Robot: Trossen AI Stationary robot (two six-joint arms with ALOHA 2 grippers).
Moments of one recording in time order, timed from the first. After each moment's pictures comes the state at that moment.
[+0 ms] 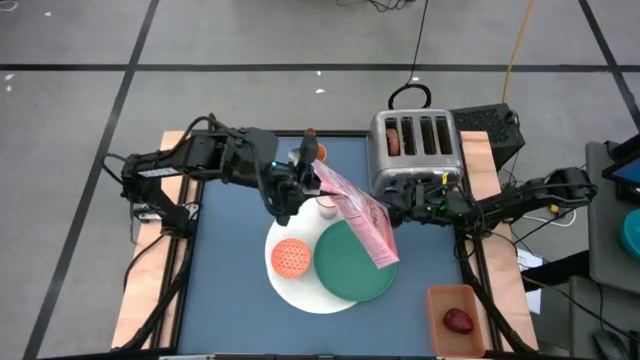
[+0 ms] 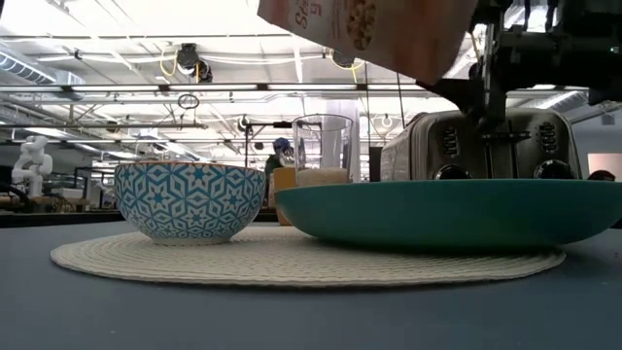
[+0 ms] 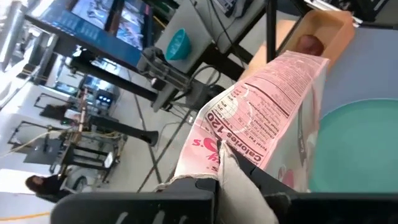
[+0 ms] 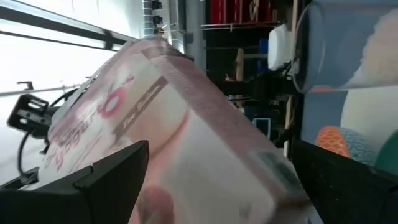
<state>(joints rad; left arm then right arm) -0.10 1.67 2.14 -0.81 -0.02 0.99 0.08 1.02 0.11 1.09 0.18 1.60</state>
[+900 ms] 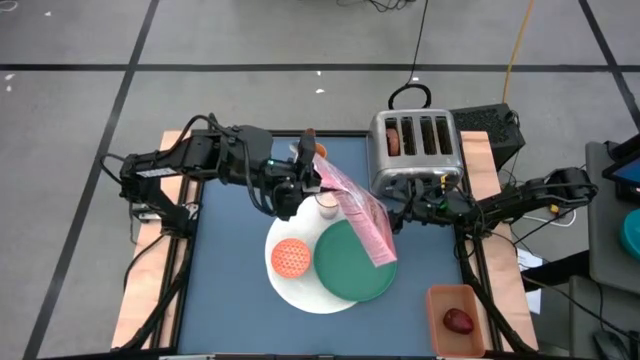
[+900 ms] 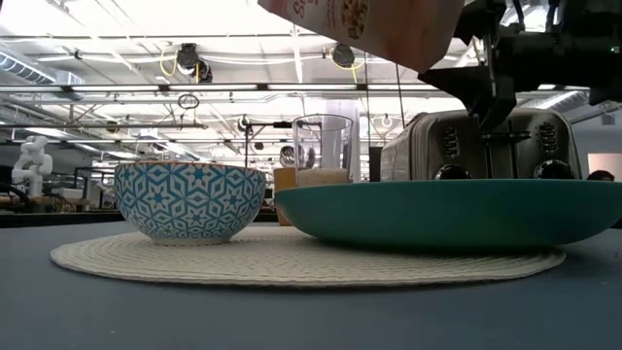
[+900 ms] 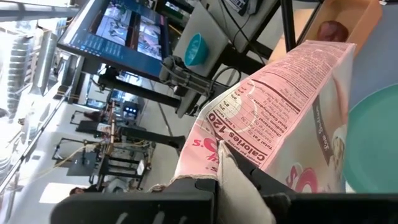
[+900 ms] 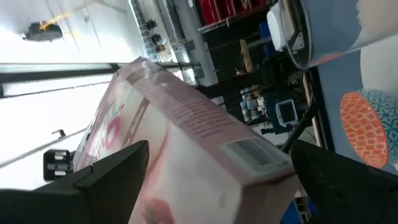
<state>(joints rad) -0.10 1.67 2.14 -0.75 -0.05 1.13 0.08 1.02 0.11 1.08 0.21 1.89</state>
